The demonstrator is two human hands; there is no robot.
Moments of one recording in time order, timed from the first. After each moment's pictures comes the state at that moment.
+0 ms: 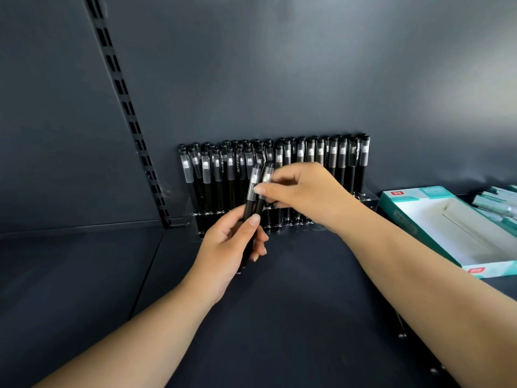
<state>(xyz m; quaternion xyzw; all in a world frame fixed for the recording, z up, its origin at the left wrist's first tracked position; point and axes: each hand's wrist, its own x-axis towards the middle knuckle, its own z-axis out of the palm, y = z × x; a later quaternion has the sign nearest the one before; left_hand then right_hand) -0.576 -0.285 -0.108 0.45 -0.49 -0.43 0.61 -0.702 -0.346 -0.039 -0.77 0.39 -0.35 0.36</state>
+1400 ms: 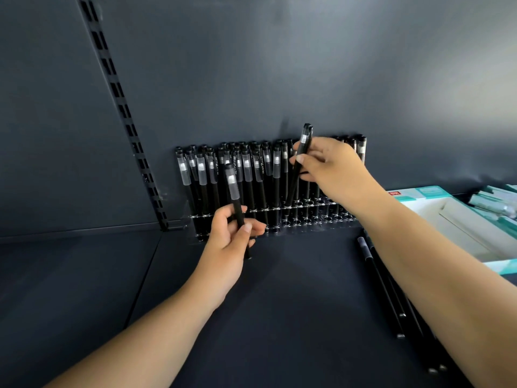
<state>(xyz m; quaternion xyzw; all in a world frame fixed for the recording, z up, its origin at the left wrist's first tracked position) -0.577 -0.291 -0.117 0.51 -0.51 -0.37 0.59 -0.725 -0.375 -0.033 -0.72 0.43 -0.44 0.32</state>
